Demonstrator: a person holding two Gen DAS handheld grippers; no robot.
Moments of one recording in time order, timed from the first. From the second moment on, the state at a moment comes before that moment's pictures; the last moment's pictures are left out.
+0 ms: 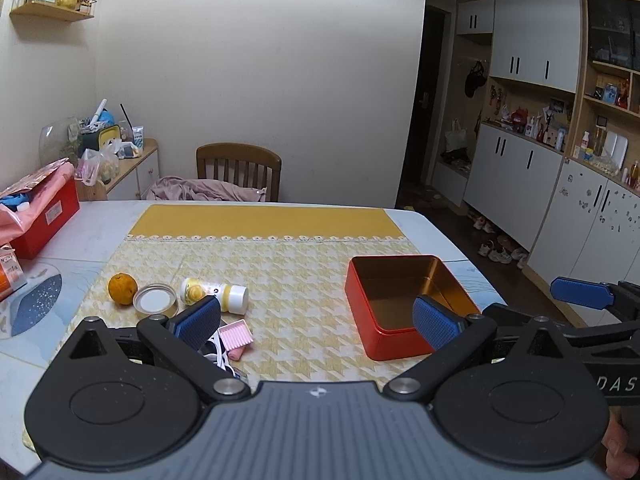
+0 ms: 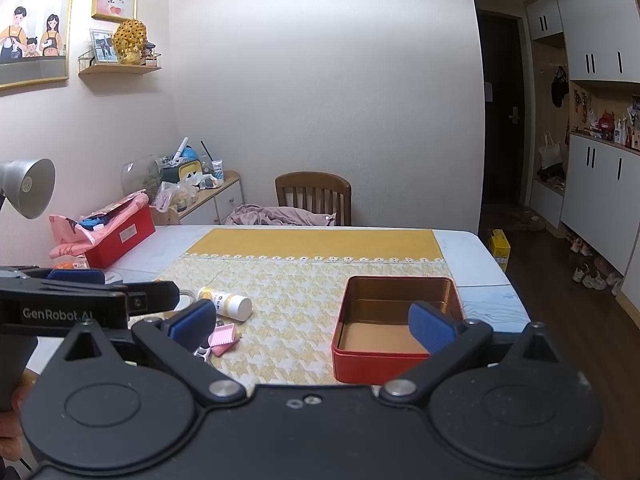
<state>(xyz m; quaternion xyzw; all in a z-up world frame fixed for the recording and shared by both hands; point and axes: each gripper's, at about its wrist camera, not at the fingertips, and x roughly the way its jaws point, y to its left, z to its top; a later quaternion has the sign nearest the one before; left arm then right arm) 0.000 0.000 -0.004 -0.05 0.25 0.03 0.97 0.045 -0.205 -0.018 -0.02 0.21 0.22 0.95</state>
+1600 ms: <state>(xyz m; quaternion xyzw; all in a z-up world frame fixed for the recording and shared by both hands) 0.100 0.235 -0.066 -0.05 0.28 0.06 0.96 0.111 -0.040 -0.073 -0.04 0.31 0.26 0.92</state>
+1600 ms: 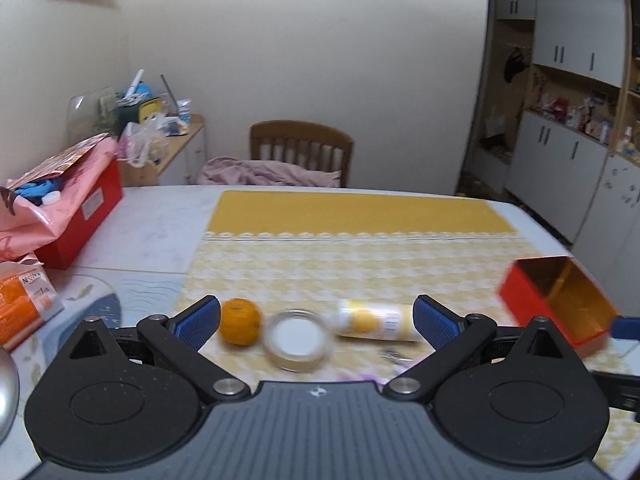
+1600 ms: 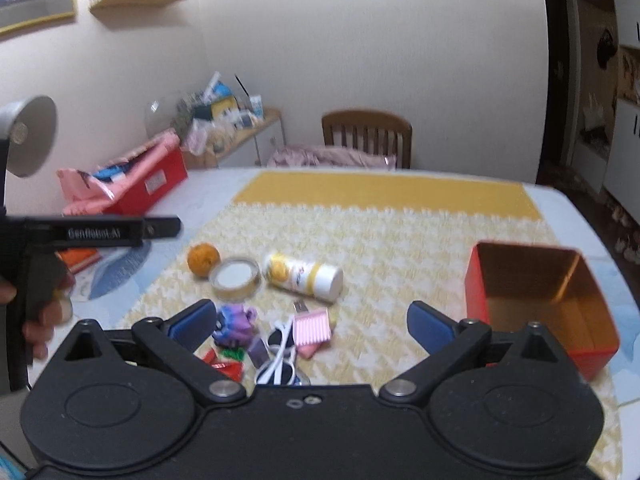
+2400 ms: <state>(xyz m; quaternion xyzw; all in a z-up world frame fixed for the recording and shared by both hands) 0.197 0.315 -0.165 -0.02 0.35 0.08 0.93 0.170 0.038 -0.154 -0.13 0.42 0.25 0.87</state>
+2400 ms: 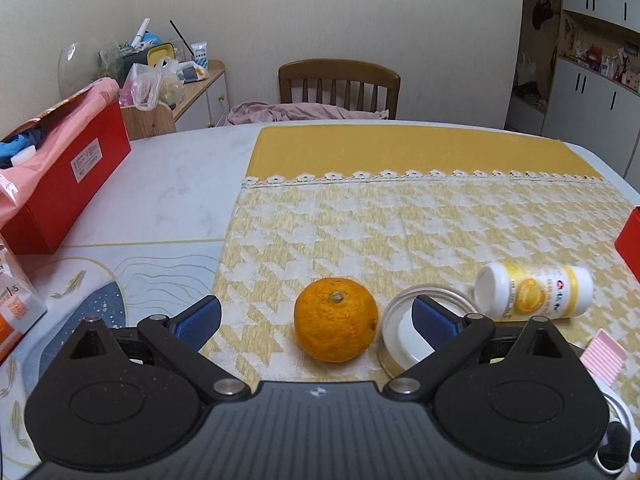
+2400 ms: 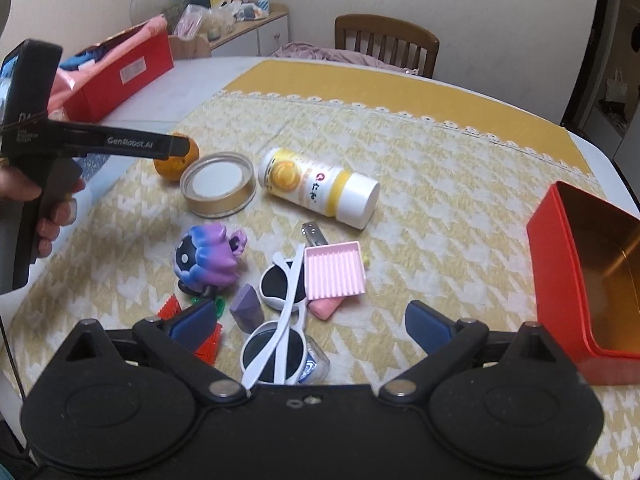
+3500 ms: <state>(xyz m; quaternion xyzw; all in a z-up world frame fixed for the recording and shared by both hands) 0.204 0.333 -0.179 -0.08 0.38 0.04 0.92 0.180 0.046 -0.164 -0.12 0.47 0.25 0.84</state>
